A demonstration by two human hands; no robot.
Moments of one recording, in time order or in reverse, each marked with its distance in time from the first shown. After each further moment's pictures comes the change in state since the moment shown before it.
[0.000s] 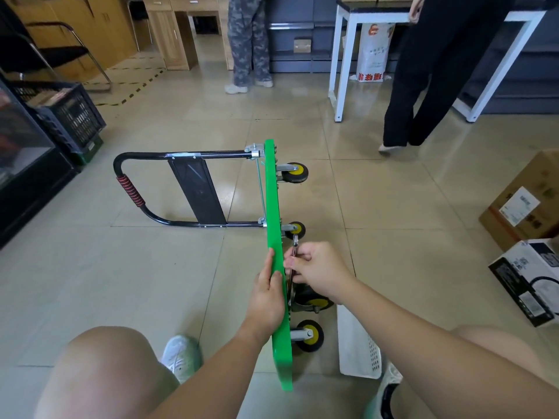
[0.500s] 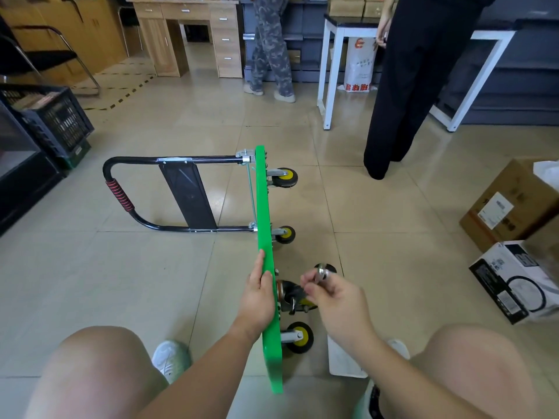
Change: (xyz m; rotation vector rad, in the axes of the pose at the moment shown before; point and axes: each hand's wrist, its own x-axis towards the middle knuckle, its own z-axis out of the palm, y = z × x) left_hand -0.003 0.001 0.001 0.029 0.008 -0.028; right_hand -0.075 0.035 0.001 0.181 0.344 -0.122
